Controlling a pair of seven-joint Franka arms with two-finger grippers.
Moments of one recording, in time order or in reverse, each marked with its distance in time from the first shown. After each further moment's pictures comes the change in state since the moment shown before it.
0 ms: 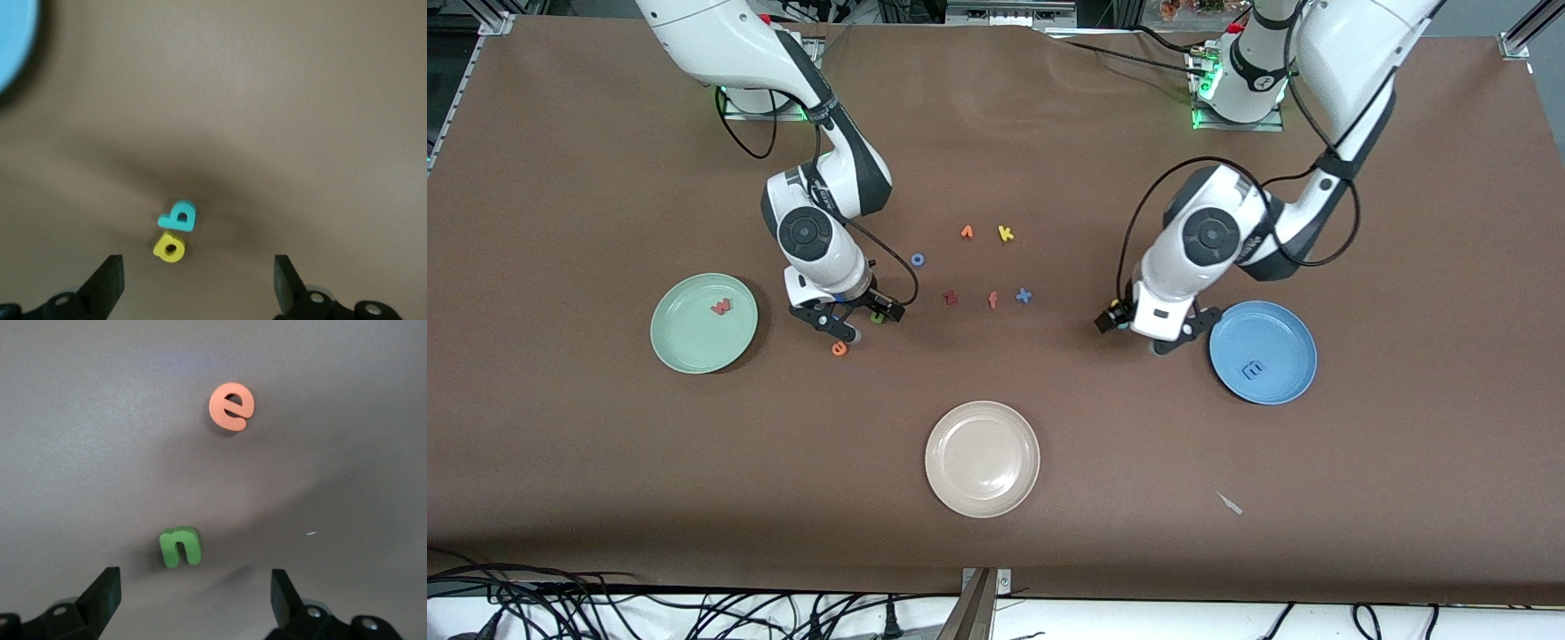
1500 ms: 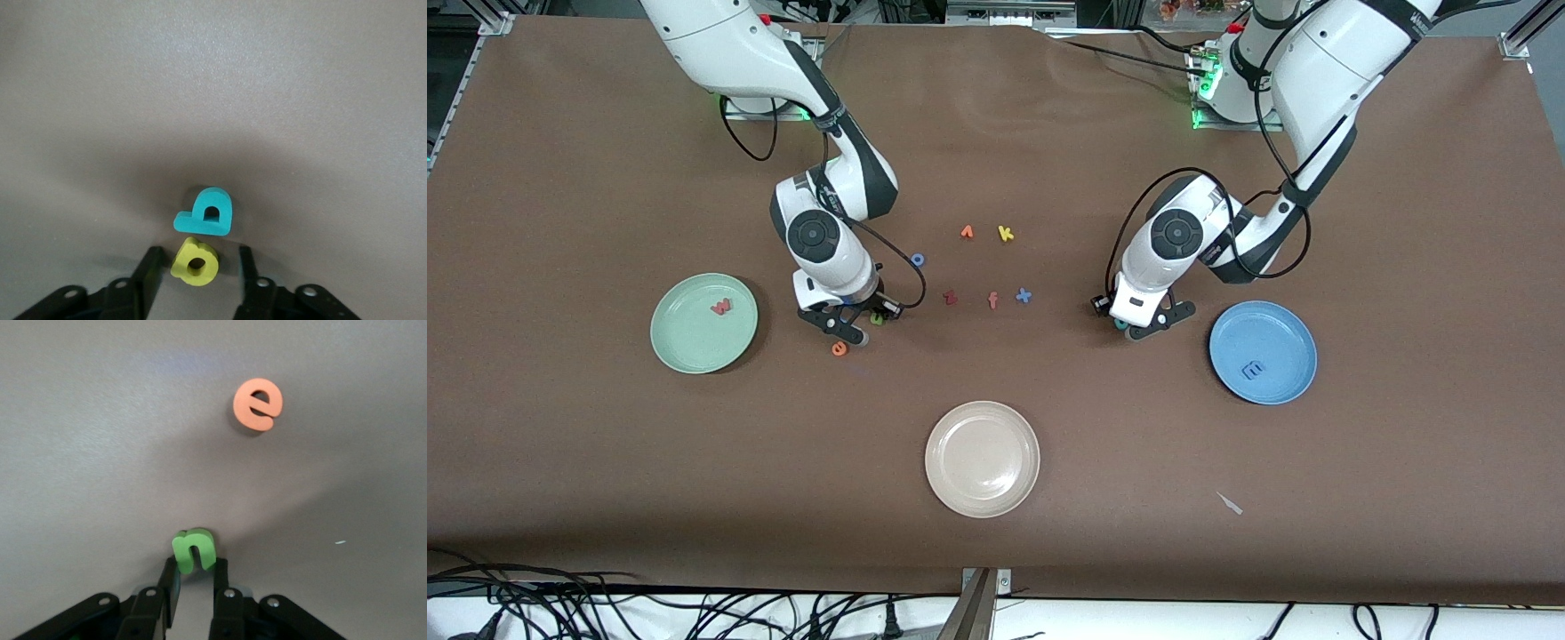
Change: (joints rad) left arm -0.002 0.092 0.010 -0.090 0.131 0.123 -0.040; right arm 0.000 0.026 0.012 0.021 0.005 0.031 0.001
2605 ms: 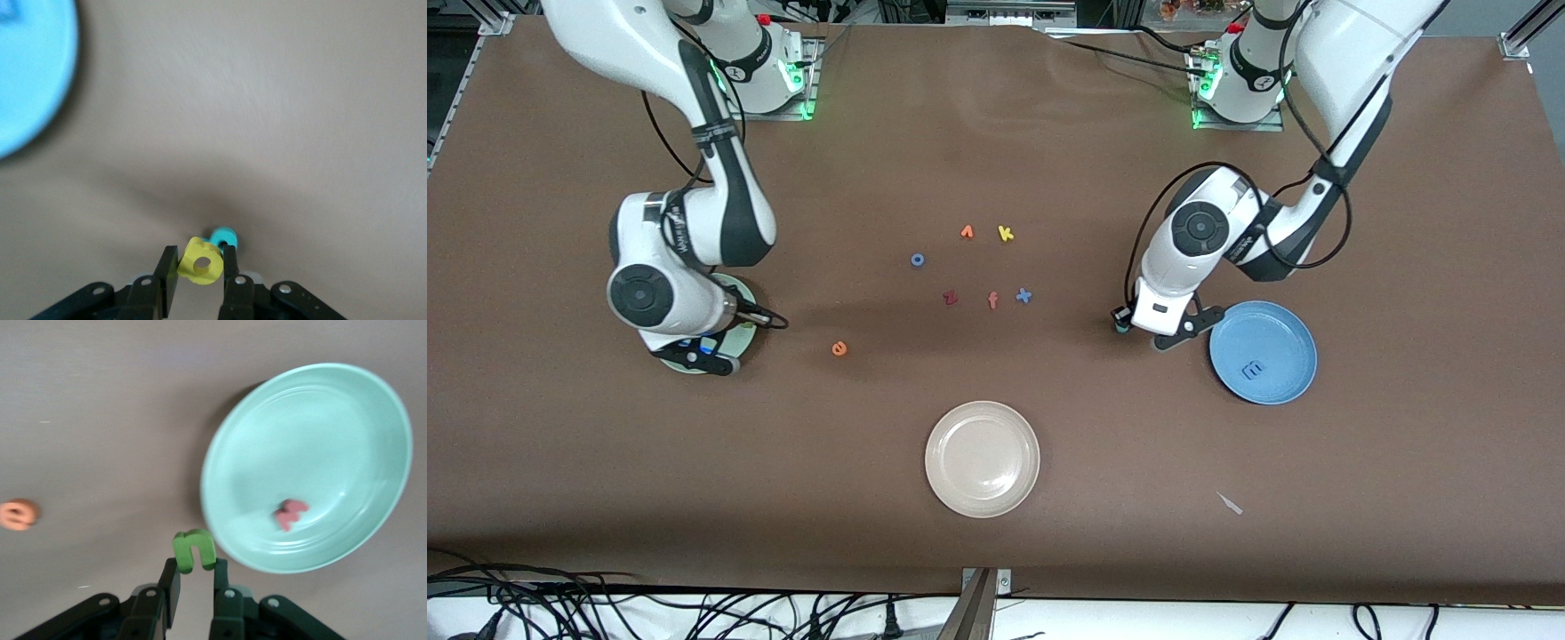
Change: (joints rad) left arm 0.041 -0.116 -0.001 0.070 0.000 -0.148 -0.001; right arm -0.044 -0.067 -0.346 0.155 0.002 -0.527 -0.553
